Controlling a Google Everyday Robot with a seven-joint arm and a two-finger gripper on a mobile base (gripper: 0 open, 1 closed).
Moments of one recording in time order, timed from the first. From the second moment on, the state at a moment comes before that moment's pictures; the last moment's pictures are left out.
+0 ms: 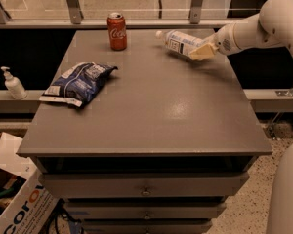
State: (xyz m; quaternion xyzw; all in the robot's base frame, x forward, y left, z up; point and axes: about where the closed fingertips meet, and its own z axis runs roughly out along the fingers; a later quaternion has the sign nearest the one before) arm 0.780 -0.201 0.854 -0.39 0.80 0.13 0.44
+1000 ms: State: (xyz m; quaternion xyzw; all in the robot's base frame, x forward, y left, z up) arm 0.675 -0.127 0.863 -0.49 0.75 0.24 0.39
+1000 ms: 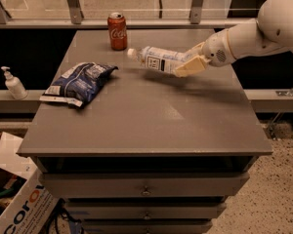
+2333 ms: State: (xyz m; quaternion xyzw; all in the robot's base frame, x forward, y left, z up) arm 0.622 -0.070 0.826 -0.55 0.72 0.24 0.34
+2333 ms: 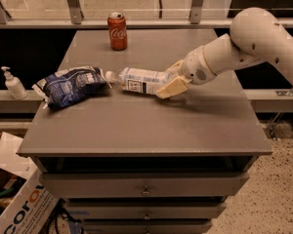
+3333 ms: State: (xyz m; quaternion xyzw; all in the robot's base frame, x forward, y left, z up) arm 0.613 -0.059 0.826 -0.56 0.72 0.24 0.33
